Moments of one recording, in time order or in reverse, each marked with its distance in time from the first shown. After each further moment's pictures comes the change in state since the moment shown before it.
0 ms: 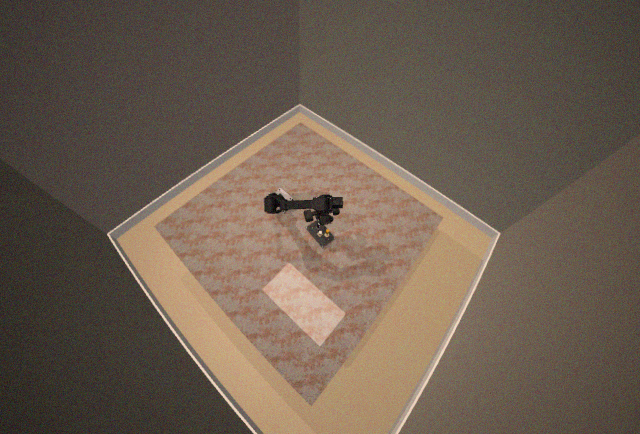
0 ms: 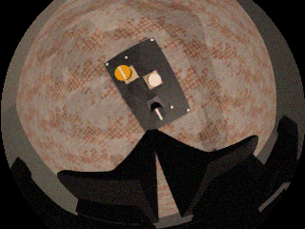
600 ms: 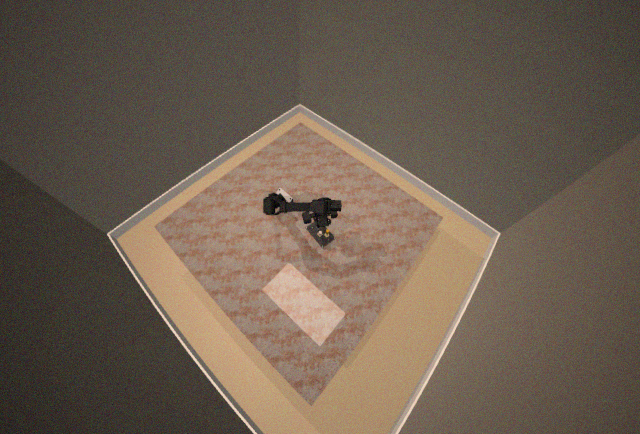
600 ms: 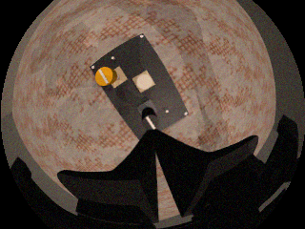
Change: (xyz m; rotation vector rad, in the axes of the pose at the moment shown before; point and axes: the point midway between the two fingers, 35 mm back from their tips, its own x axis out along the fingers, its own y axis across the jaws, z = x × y) arm 0.023 -0.011 0.000 0.033 -0.003 -0.036
